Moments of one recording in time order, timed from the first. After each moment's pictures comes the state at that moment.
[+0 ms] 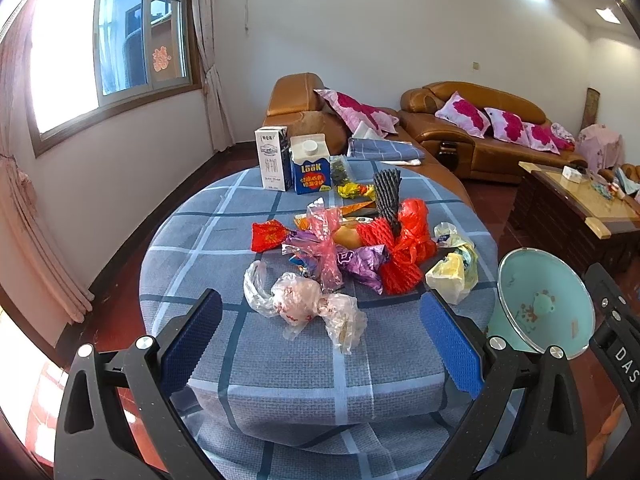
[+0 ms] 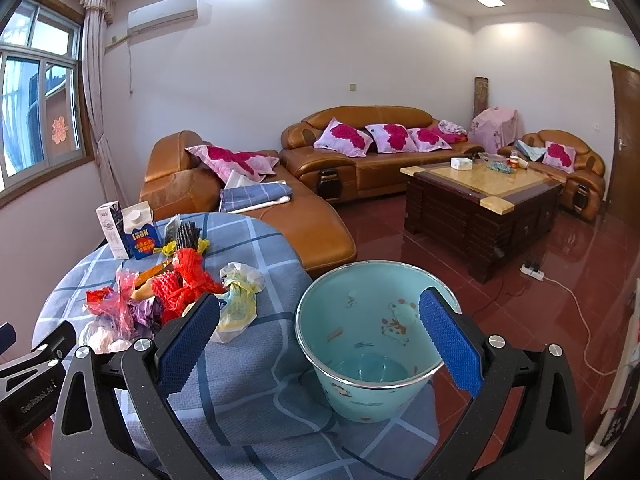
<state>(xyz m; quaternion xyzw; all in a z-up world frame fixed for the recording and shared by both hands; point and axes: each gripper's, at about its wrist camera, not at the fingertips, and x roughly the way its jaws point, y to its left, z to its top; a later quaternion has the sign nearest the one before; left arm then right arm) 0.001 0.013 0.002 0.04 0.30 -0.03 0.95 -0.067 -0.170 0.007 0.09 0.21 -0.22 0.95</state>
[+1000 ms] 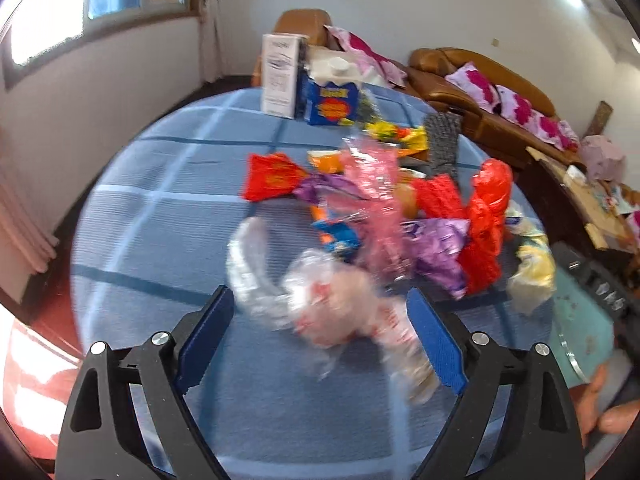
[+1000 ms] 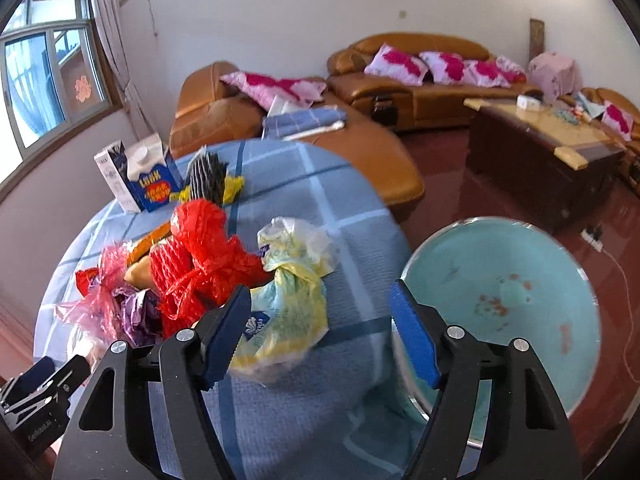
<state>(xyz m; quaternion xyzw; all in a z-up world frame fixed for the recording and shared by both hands) 0.112 0.054 -0.074 -0.04 0.41 -0.06 0.91 0.085 -0.180 -0.064 0.14 0.35 -0.11 0.92</state>
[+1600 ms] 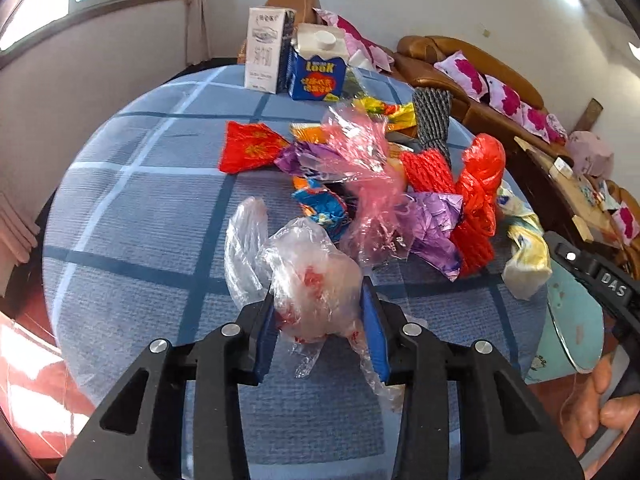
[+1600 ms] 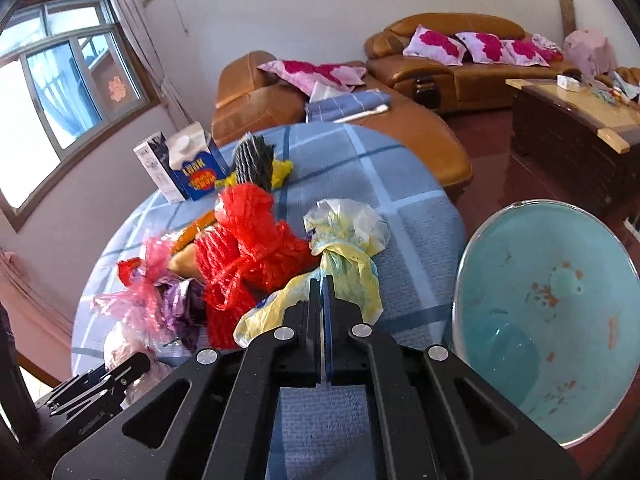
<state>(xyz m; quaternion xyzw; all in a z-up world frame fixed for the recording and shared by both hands) 0.108 0.054 -0.088 -0.05 0.43 -0.08 0.90 0.082 -0.175 -0.062 0.18 0.35 -0.02 0.92</state>
